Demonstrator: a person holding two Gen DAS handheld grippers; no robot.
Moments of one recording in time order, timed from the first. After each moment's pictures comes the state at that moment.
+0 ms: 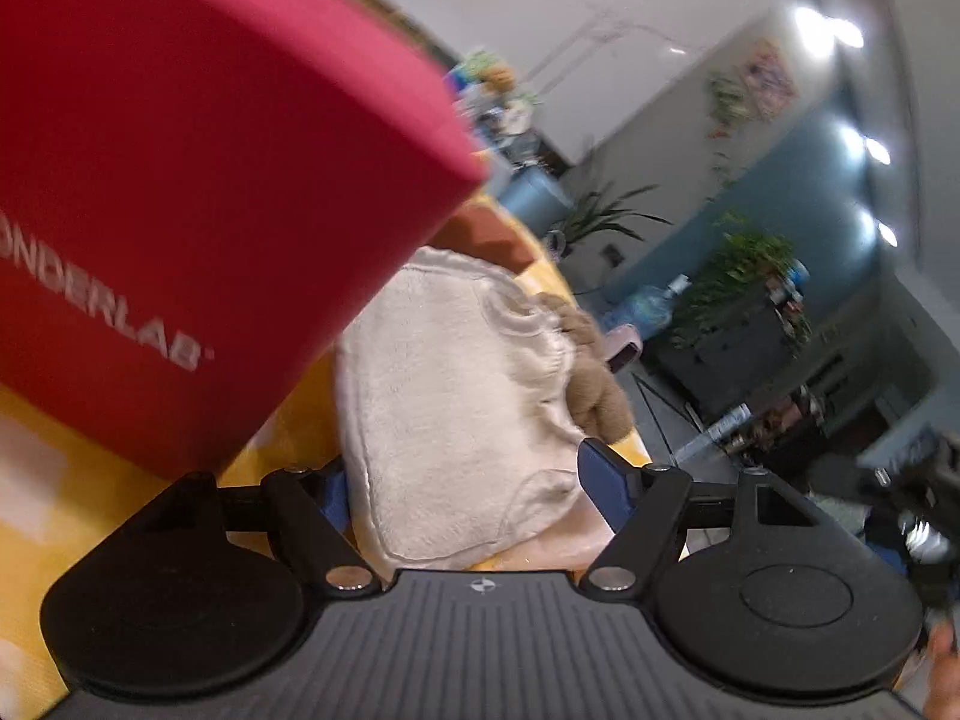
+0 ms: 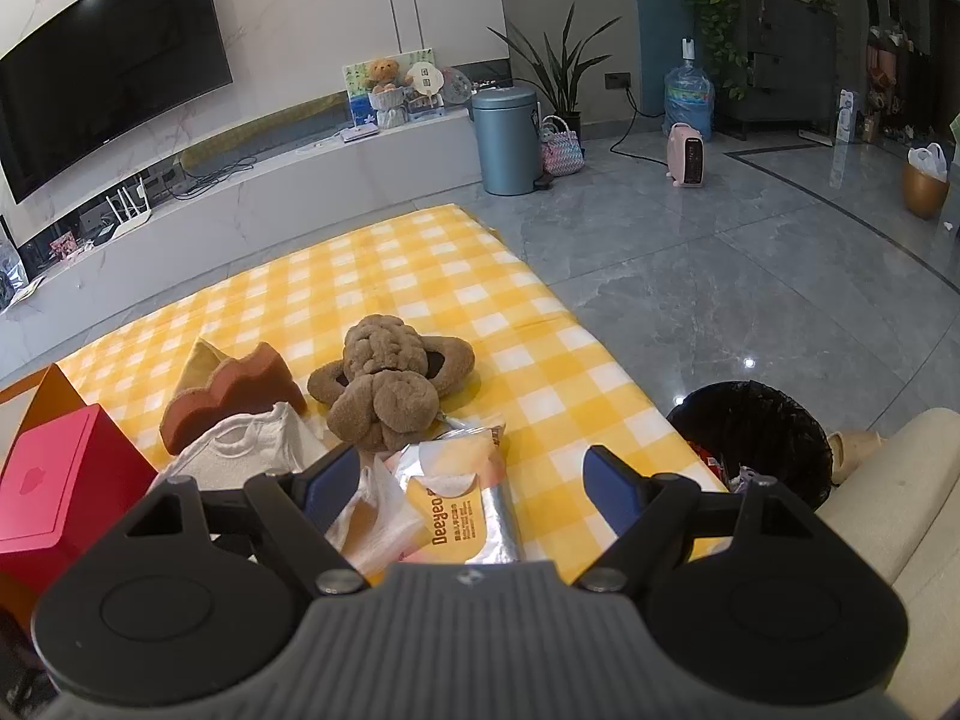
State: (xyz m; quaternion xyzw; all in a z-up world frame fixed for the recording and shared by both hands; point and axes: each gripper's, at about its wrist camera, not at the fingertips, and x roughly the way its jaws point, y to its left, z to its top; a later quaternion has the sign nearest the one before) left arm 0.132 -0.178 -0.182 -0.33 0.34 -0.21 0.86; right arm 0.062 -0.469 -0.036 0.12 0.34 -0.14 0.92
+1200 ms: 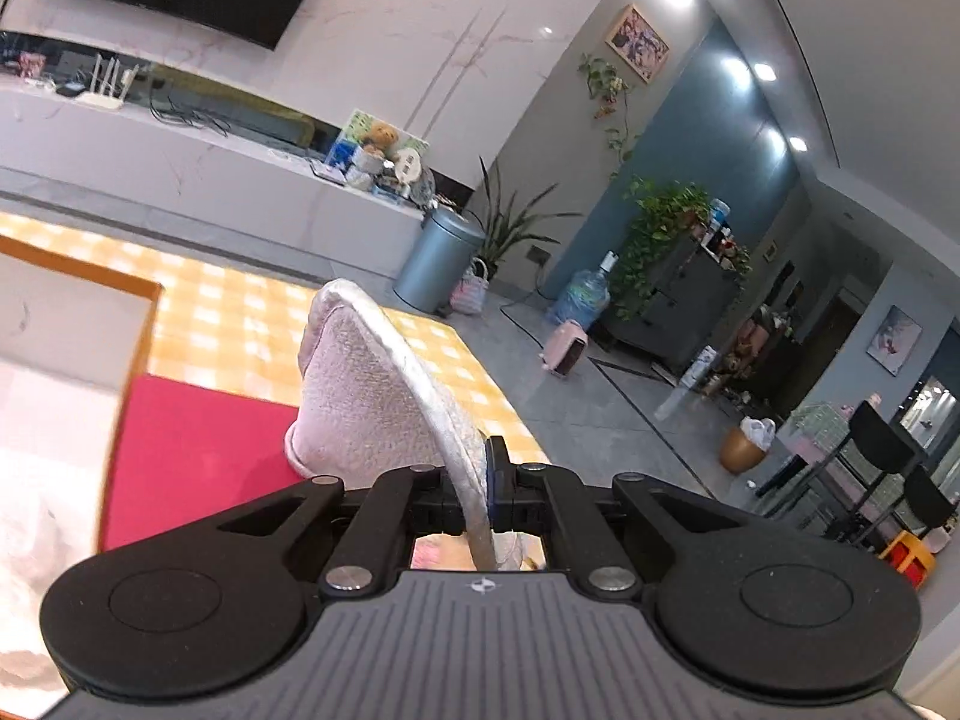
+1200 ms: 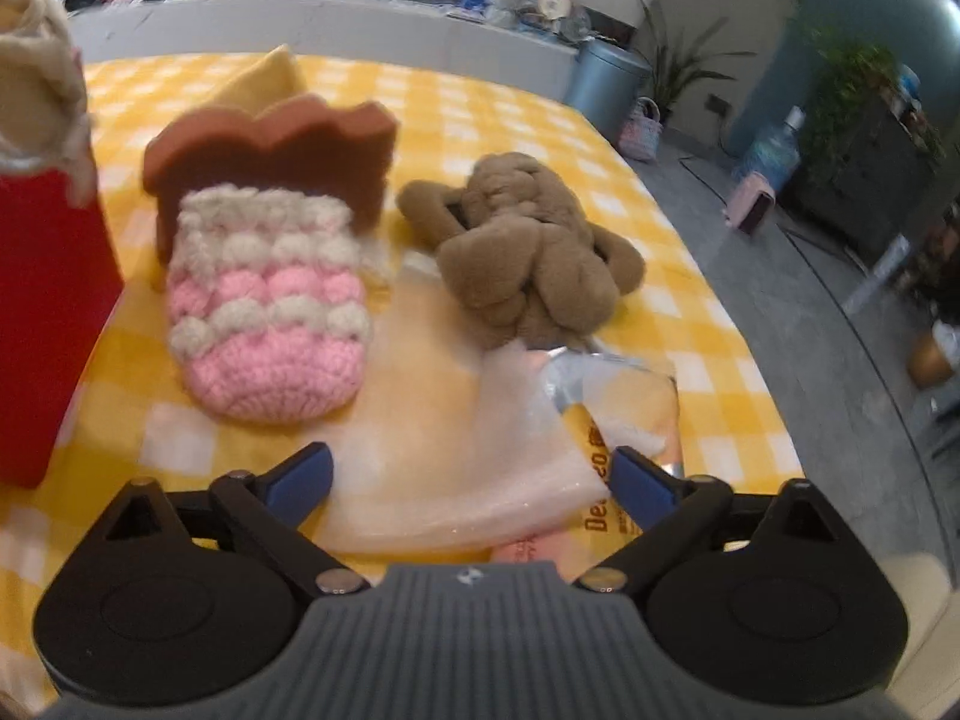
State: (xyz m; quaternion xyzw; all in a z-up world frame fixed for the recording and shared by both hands) left arm 0.105 -0.133 -0.026 -0.19 0.27 -0.28 0.90; right arm 0.146 -0.367 -0.148 -0.12 0.43 -0.10 0.89
